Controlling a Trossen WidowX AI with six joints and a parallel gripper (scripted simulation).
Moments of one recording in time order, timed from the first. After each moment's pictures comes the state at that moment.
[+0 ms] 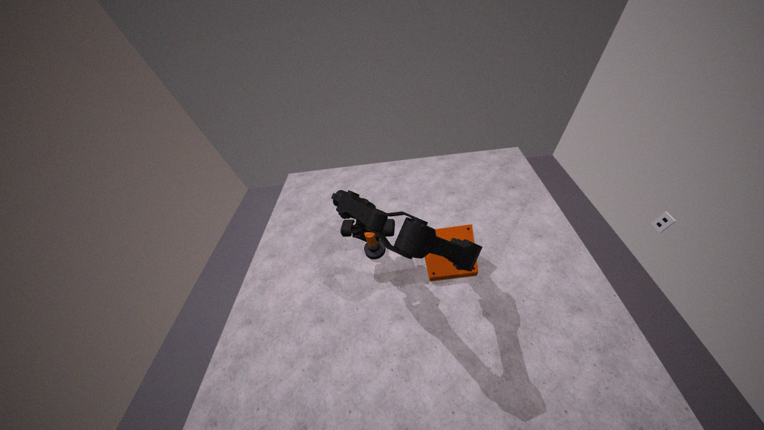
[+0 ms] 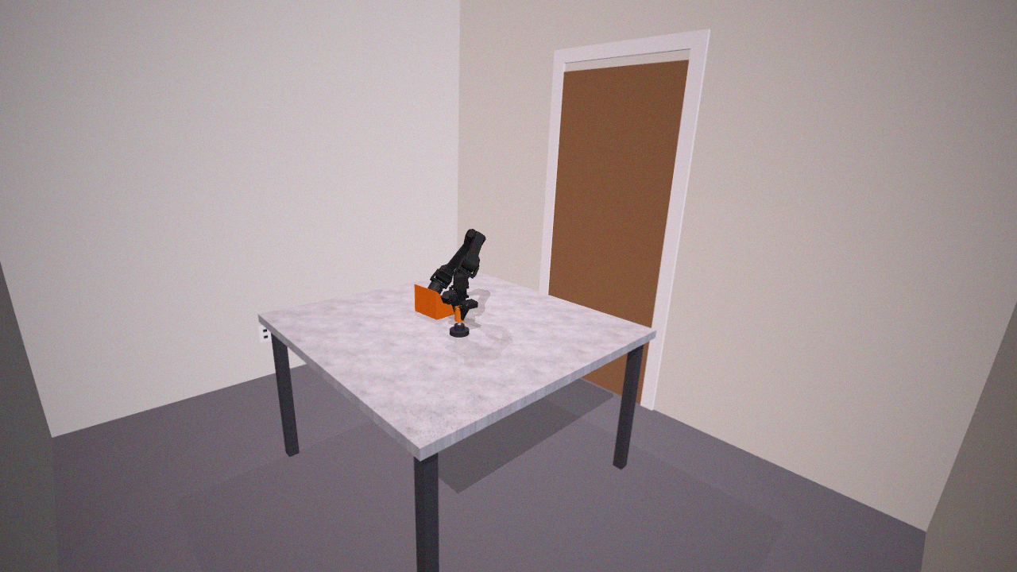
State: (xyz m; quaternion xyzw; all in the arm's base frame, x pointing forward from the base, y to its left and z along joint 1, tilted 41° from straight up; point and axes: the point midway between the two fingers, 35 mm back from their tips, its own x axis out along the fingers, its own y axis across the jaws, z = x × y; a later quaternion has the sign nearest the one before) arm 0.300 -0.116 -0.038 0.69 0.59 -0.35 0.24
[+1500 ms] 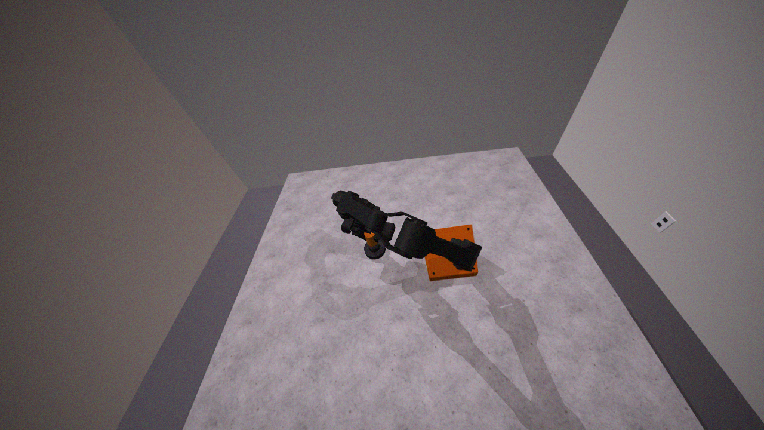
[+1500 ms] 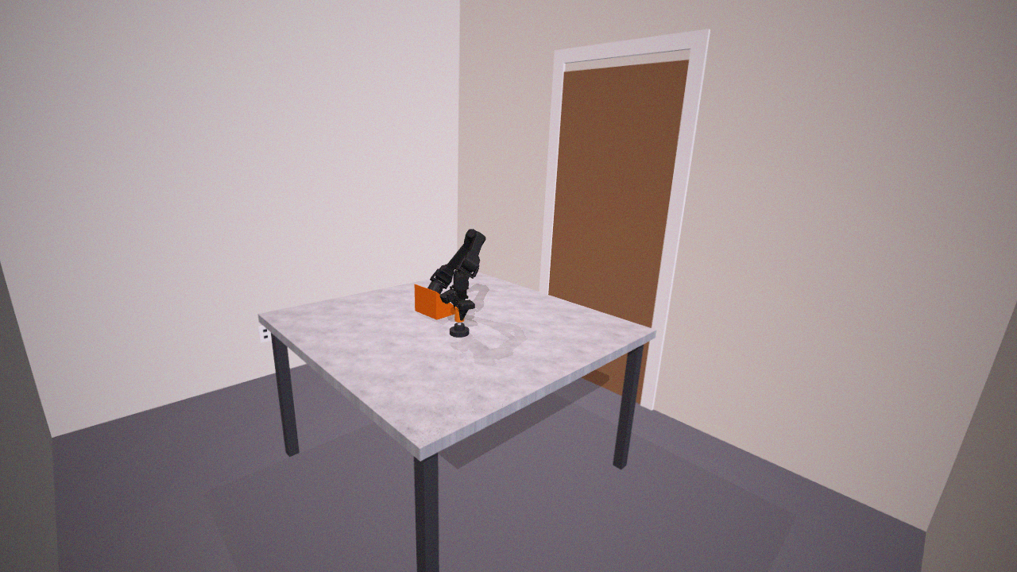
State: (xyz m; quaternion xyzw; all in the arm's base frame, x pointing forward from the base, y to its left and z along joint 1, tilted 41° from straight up) arm 0.301 -0.116 -0.039 0.71 0.55 -0.41 0.17
